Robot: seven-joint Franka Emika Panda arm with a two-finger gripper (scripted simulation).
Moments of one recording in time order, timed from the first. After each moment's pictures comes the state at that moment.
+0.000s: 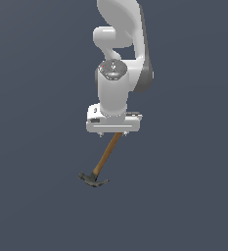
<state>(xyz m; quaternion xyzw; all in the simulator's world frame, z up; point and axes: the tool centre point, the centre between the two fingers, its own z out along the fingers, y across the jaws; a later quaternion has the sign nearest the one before) -0.001 -0.002 0.165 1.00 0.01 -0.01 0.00</state>
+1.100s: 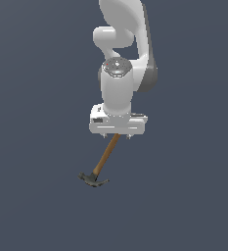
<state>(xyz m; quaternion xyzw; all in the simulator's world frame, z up) 0.015 0.014 0.174 1.00 -0.03 0.02 -0.01</state>
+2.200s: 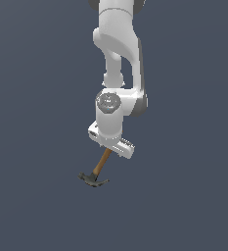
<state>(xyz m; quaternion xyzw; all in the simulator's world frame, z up) 0.028 -0.012 0.081 0.96 -0.26 0.00 0.00</state>
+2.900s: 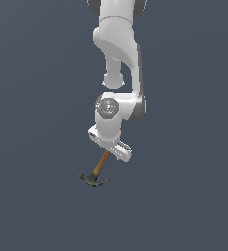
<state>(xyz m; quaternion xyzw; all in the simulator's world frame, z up) 0.028 -0.016 0.063 0.95 -0.30 0.00 0.00</state>
